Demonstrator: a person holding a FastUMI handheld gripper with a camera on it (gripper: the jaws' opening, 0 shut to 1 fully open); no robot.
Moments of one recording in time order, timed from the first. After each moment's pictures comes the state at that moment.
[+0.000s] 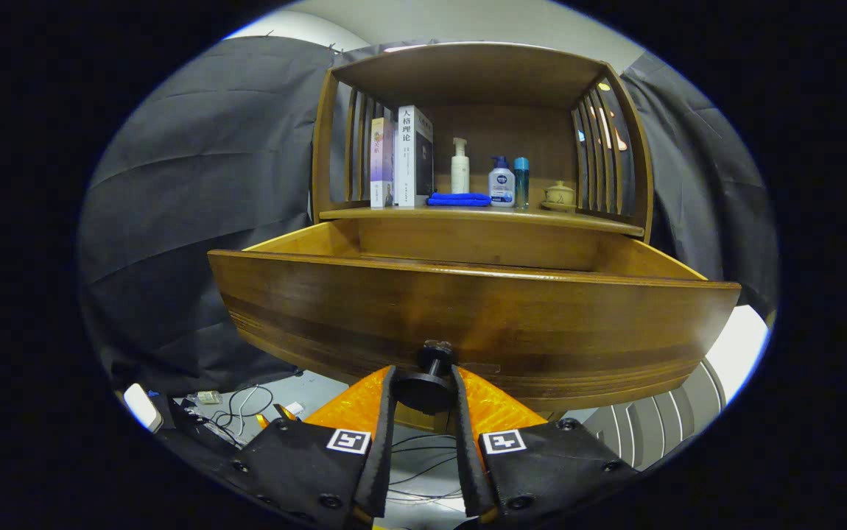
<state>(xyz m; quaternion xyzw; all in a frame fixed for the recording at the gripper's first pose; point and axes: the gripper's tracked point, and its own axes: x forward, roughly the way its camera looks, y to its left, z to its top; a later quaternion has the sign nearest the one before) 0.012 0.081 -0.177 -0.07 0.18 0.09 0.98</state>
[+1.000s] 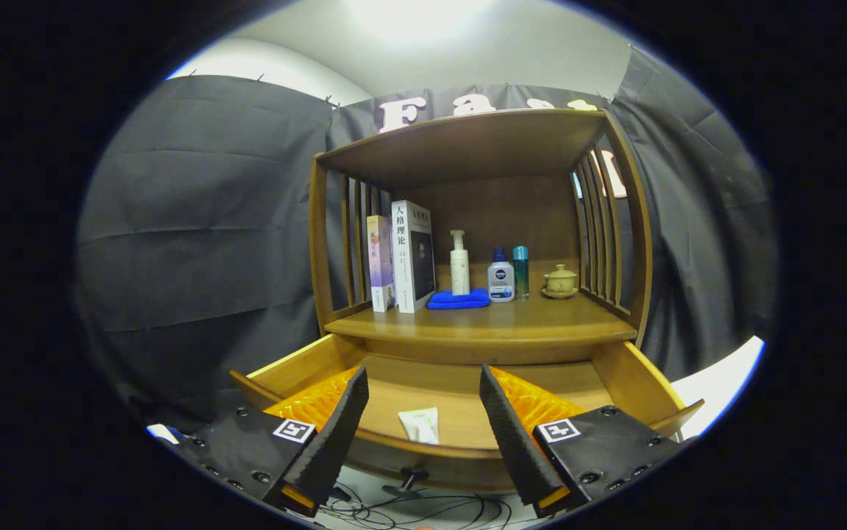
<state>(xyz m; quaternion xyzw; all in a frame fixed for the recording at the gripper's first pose) 0.070 0.073 -0.024 -0.02 0.07 0.13 0.99</state>
